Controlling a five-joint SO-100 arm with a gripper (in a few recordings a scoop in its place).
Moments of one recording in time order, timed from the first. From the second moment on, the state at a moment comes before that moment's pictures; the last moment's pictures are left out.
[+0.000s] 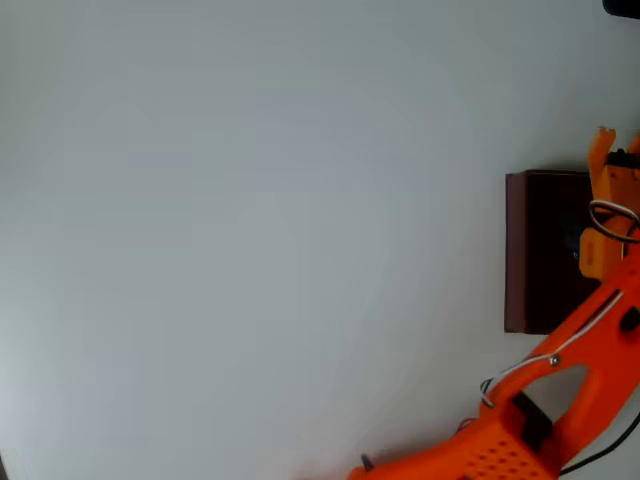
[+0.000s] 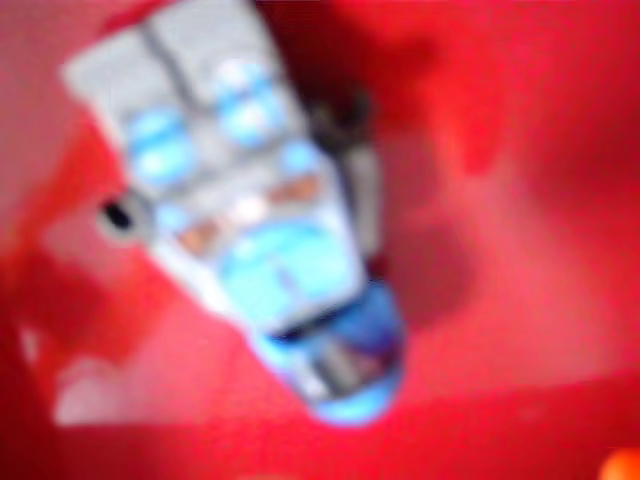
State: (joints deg) arm 42.7 41.3 22.9 104.4 45.5
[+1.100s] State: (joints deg) arm -33.8 174.6 152.8 73.2 -1.8
